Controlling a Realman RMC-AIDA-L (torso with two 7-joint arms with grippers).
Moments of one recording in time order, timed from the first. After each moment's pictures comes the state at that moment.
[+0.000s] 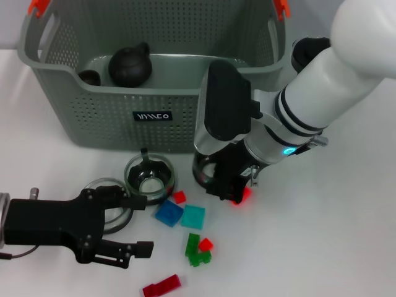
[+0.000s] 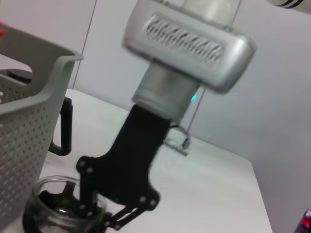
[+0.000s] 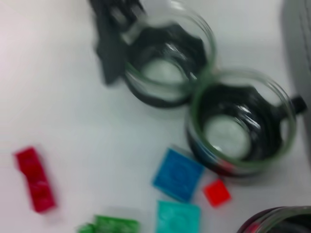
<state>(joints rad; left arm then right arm) -0.44 -2.05 -2.59 -0.66 -0.93 1.90 -1.28 0.97 2.10 -1.76 -0.85 -2.30 -1.18 2.13</state>
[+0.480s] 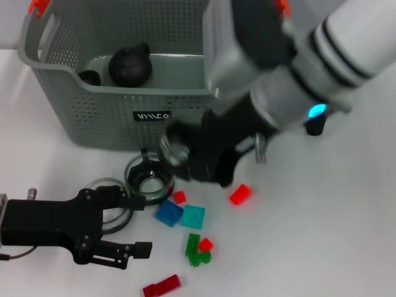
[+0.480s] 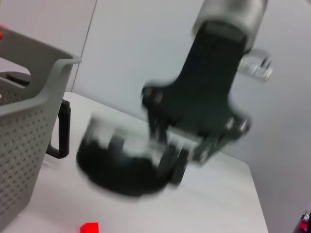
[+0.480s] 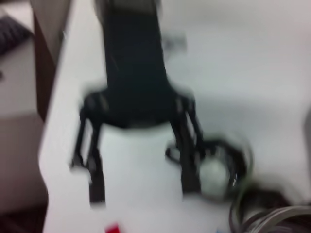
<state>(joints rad) -0.44 -2.05 -2.60 -0.66 -0.94 1.92 -1.28 0.88 2.10 -1.54 -1.31 -2.22 -1.57 2.18</state>
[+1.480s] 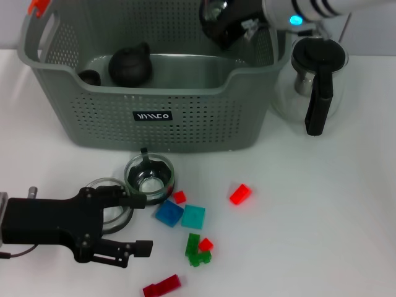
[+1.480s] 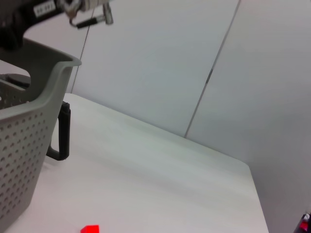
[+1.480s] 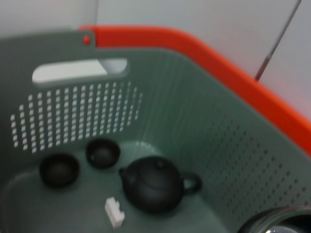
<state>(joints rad) -0.44 -2.05 -2.60 -0.66 -0.94 1.92 -1.28 1.12 2.08 -1.23 -0.65 -2.34 -0.81 2.05</state>
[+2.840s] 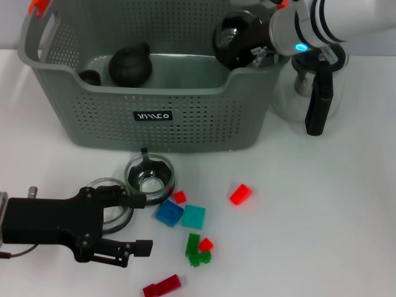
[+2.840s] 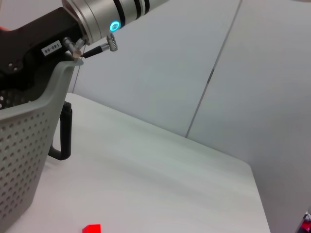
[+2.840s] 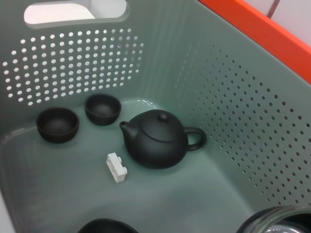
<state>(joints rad) -0.44 -2.05 -2.60 -0.66 -0.94 1.91 -1.28 1.11 2.09 -1.23 -0.56 -2.37 -0.77 2.03</state>
